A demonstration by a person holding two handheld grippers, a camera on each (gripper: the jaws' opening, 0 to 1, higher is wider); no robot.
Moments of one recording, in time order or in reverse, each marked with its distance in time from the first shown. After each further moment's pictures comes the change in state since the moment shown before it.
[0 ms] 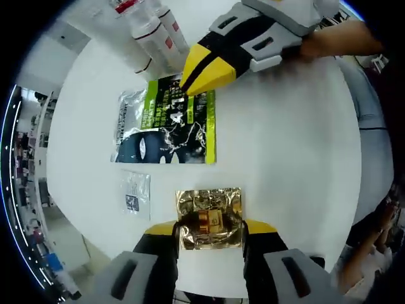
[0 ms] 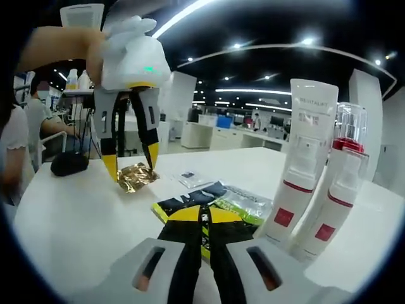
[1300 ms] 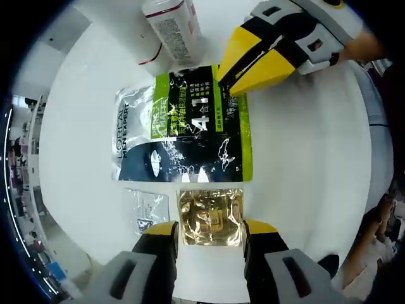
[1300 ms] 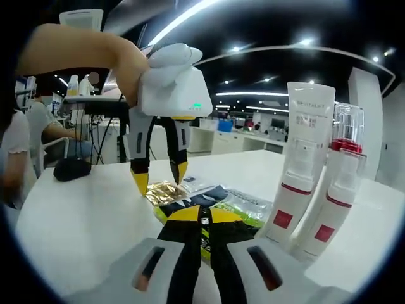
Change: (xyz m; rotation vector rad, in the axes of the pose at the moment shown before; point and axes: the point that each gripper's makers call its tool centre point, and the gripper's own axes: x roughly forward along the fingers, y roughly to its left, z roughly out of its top) left arm 0.020 0.024 0.016 0.043 0.059 -0.059; right arm 0.011 -0.013 0.000 0.020 -0.029 0.009
